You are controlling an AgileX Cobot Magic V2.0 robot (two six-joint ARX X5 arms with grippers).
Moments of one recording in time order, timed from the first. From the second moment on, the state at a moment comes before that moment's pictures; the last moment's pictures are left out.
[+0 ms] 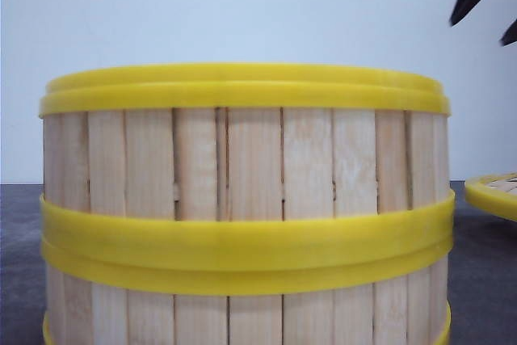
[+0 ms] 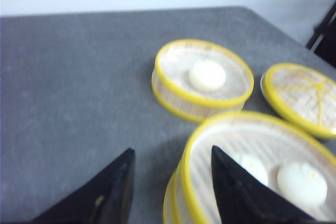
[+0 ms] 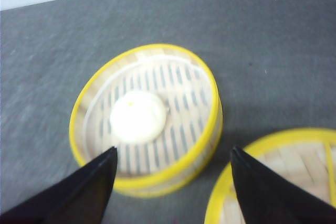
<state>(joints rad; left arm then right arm) -0.61 0.48 0.77 -0.62 -0.03 -0.21 0.10 1.10 0.94 -0.38 -0.24 0.27</state>
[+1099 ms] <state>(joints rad) -0.61 0.22 0.73 -0.88 -0.03 -0.29 0.16 1.79 1.13 -0.15 -0.08 0.27</state>
